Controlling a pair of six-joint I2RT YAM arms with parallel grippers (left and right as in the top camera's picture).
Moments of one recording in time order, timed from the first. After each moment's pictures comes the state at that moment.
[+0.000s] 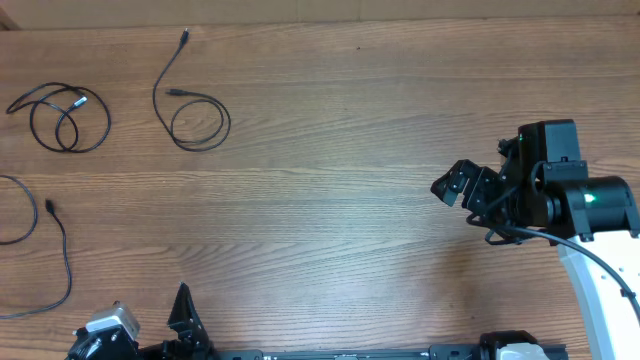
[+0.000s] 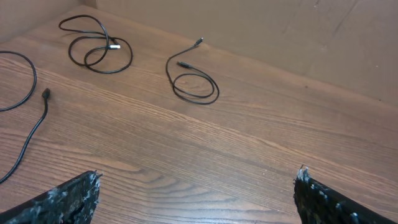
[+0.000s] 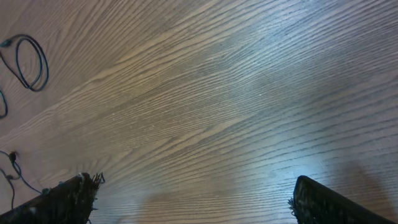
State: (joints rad) left arm 0.00 0.02 0.88 -1.22 -0.12 -0.31; right arm 0.07 1.18 1.20 -1.24 -0.31 0.55
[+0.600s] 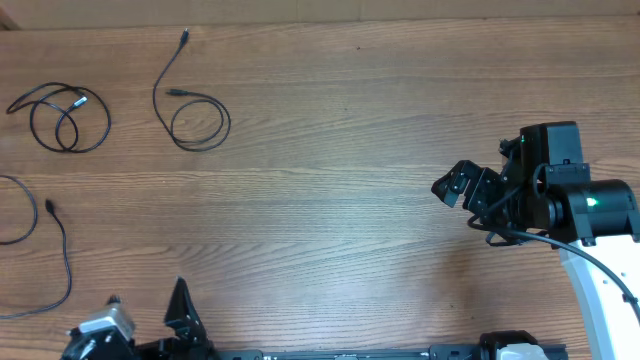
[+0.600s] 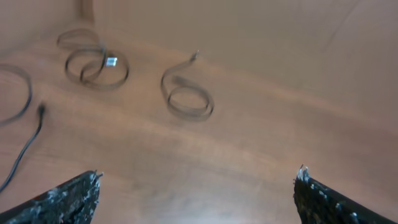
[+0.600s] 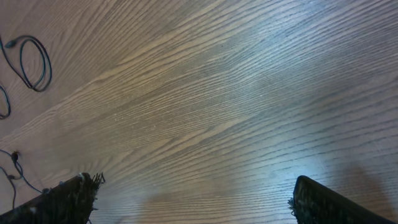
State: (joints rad) left arm 0.00 0.02 0.87 -1.13 -0.11 -0.33; right arm 0.07 1.17 1.20 -1.24 -0.31 0.55
